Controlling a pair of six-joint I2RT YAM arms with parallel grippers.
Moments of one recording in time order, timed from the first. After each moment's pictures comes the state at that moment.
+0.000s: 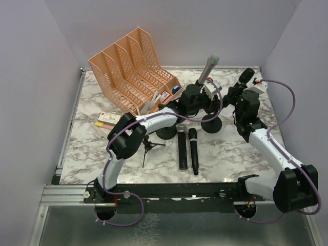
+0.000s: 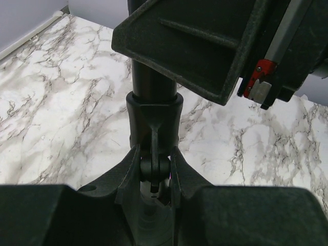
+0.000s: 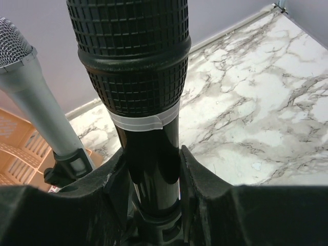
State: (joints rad) left arm -0.86 2.12 1.61 0.40 0.34 -0.09; right arm 0.21 1.19 0.75 0.28 0.36 0.46
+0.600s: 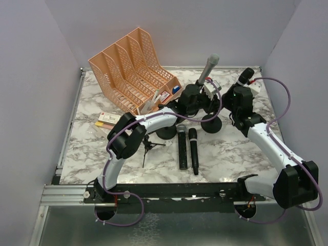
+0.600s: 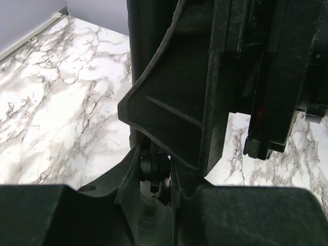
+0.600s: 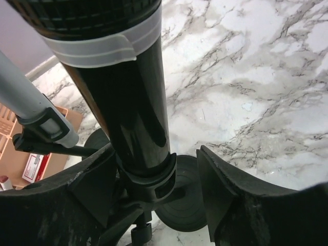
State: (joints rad) left arm -0.85 2.12 1.60 0.41 0.35 -0.09; right arm 0.26 1.22 0.88 -0.09 0.41 0.58
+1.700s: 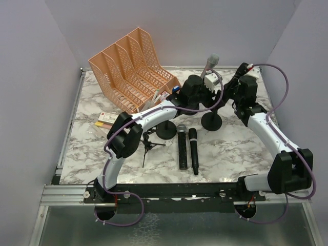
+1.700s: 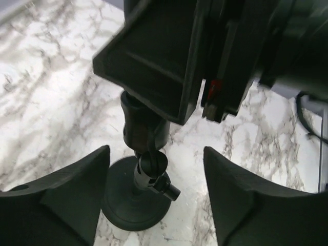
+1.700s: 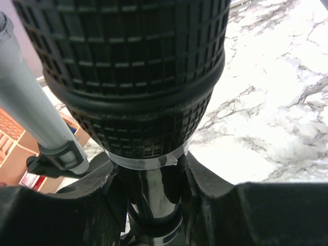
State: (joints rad) left arm -0.83 2.12 1.76 0.14 0.36 -0.15; right arm 0.16 1.35 1.01 0.02 0.25 0.37
